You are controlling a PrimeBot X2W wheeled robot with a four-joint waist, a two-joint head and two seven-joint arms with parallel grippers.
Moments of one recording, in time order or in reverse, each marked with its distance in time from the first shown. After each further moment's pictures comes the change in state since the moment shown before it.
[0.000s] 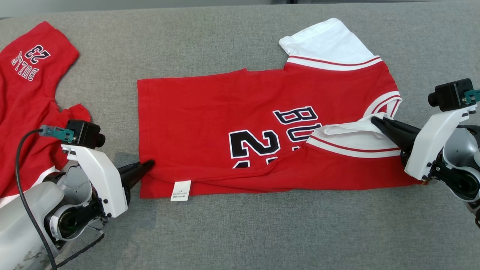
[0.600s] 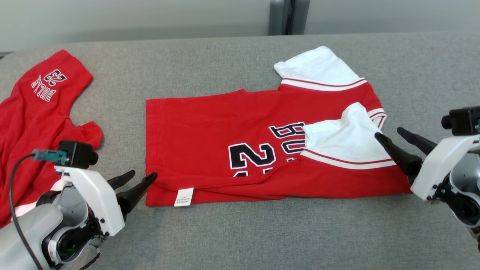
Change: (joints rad) left arm 0.081 0.032 0.008 -0.057 0.004 0.030 -0.092; right arm 0.142 0.028 -0.126 0.001 -0.103 0.000 -0.114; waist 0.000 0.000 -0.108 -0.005
